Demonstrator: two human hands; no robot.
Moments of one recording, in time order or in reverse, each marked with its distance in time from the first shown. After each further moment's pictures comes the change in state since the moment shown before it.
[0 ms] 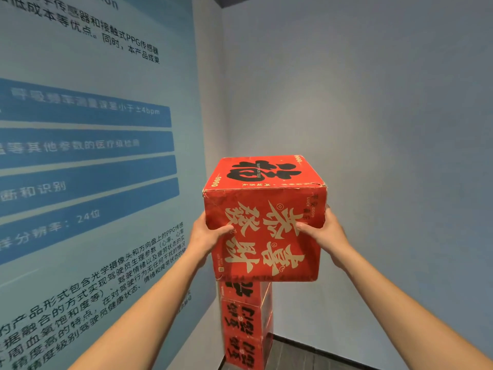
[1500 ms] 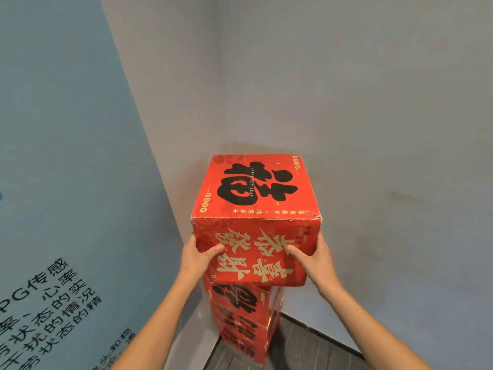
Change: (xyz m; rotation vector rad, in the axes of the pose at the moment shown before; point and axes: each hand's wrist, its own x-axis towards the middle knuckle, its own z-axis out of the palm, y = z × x) left_hand 0.472 -0.409 0.168 0.080 0.103 -0.424; right_hand 0.450 0.429 0.232 0.031 -0.158 0.326
